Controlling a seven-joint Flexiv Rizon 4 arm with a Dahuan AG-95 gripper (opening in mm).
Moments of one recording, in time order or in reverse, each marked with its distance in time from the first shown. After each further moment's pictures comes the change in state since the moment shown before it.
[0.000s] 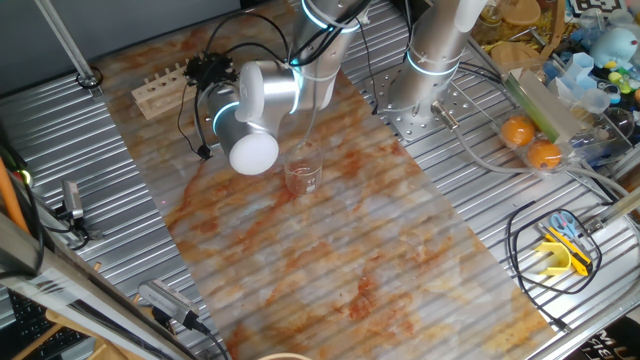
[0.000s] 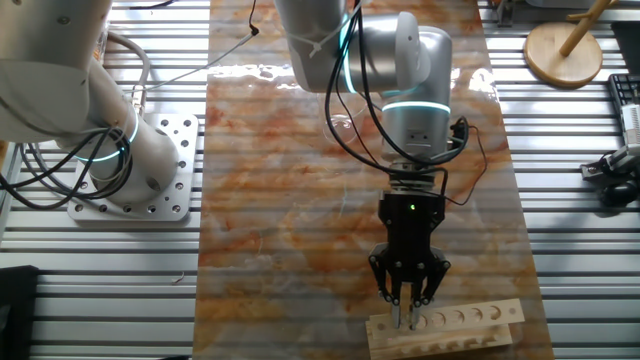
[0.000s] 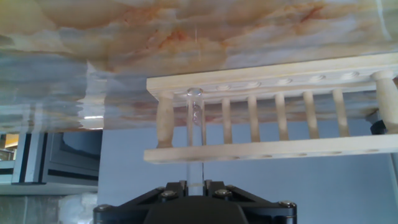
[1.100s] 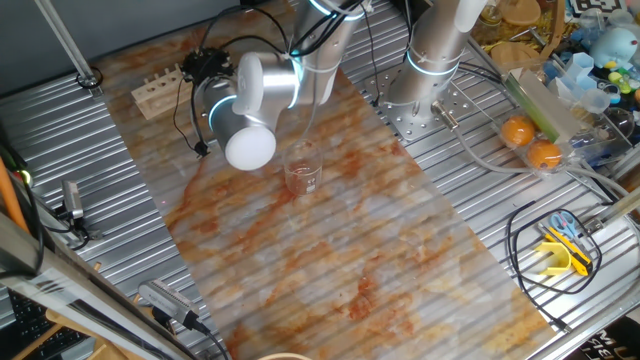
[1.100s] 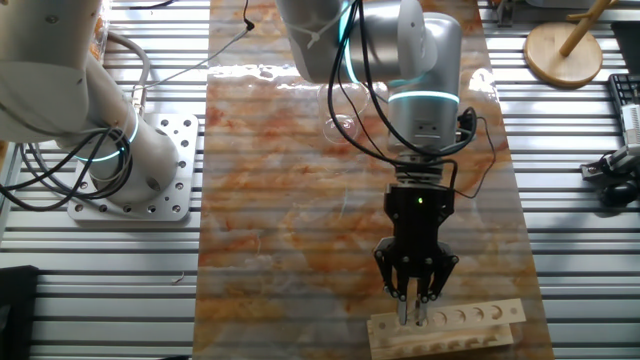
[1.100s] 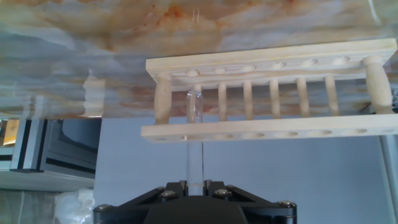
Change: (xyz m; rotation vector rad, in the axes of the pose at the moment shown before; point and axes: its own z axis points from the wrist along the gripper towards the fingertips) arm 0.017 -0.006 -0.012 0.000 -0.005 -0.030
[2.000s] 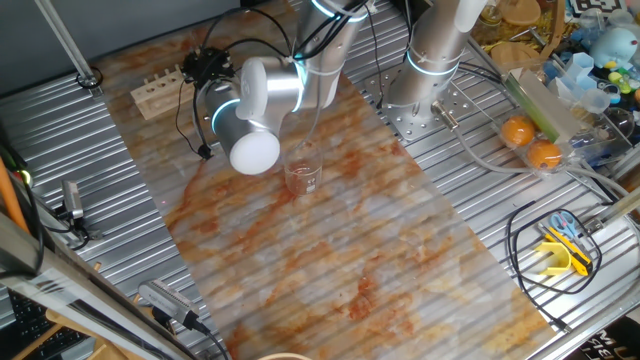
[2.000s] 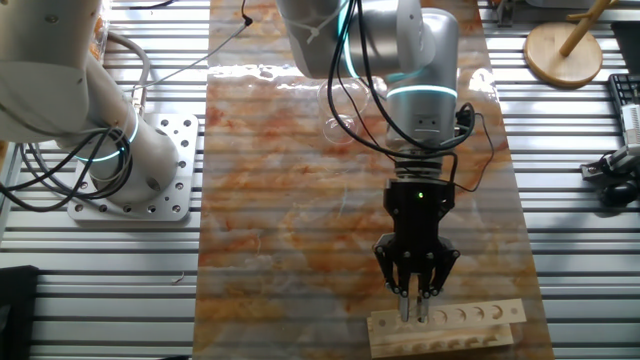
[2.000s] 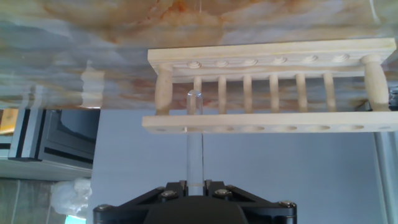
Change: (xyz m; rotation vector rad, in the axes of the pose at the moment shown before) arm 0.004 -0.001 -0.005 0.016 0.031 -0.018
